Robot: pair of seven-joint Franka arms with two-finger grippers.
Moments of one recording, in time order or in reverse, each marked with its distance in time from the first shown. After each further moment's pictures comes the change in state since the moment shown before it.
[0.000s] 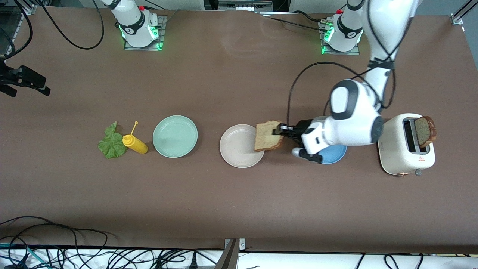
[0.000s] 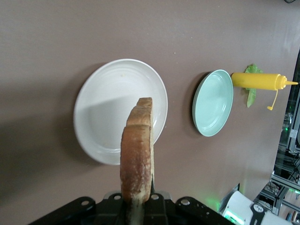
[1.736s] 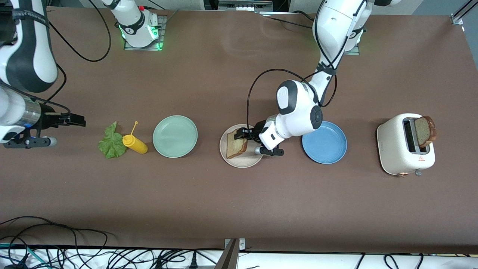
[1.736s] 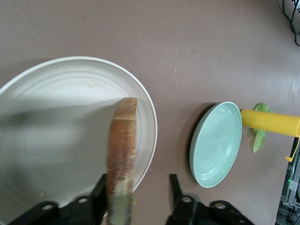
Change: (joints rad) left arm -0.190 0.148 0.005 0.010 -0.196 0.341 -0.060; right arm 0.005 0.274 0.001 -0.114 -0.047 0.215 -0.002
